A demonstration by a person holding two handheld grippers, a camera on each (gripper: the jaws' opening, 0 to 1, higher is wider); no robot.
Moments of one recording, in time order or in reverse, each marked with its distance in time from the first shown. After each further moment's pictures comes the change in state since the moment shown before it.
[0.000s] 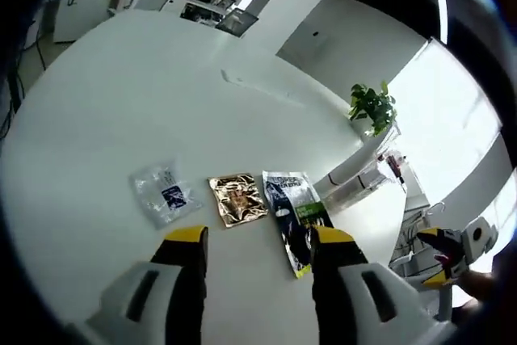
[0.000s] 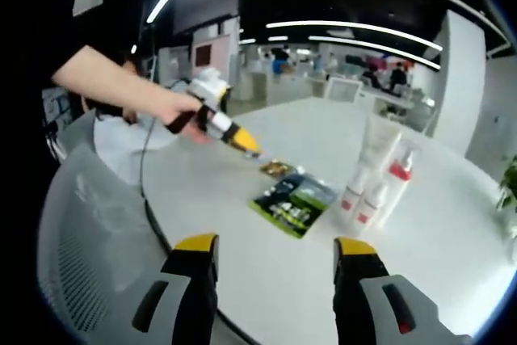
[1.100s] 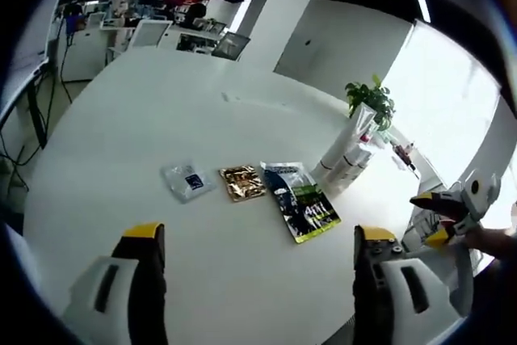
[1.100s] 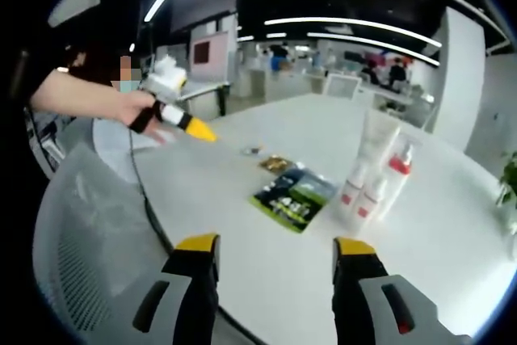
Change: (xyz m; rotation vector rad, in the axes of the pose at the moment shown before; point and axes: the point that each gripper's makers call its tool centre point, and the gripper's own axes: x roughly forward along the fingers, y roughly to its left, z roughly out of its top) left arm -0.060 -0.003 -0.019 0.142 -0.103 0.085; right arm -0.001 0.000 -0.005 0.012 0.018 0.000
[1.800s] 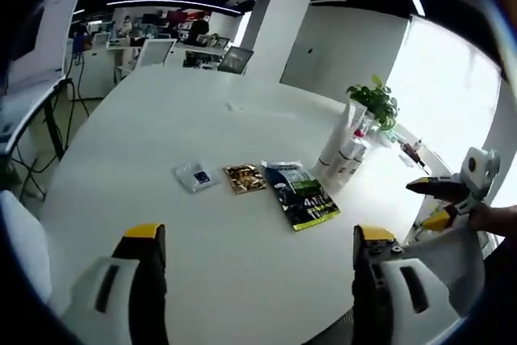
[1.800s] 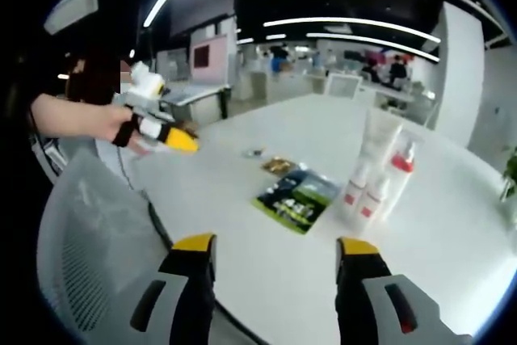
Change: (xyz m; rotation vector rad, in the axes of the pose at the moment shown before) left arm -0.033 -0.015 -0.026 0.052 -0.072 0.085; right arm 0.000 0.001 0.002 0.030 -0.011 0.018
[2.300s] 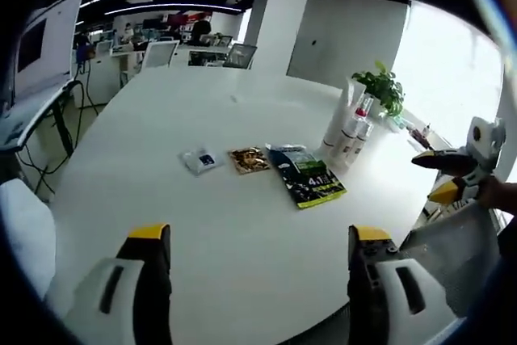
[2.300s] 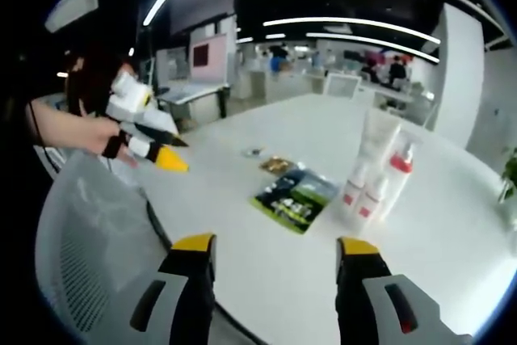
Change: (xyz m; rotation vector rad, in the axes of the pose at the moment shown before) left arm -0.006 0.002 -0.025 0.038 0.028 0.057; right arm 0.000 -0.002 -0.001 -0.009 0.006 -0.013
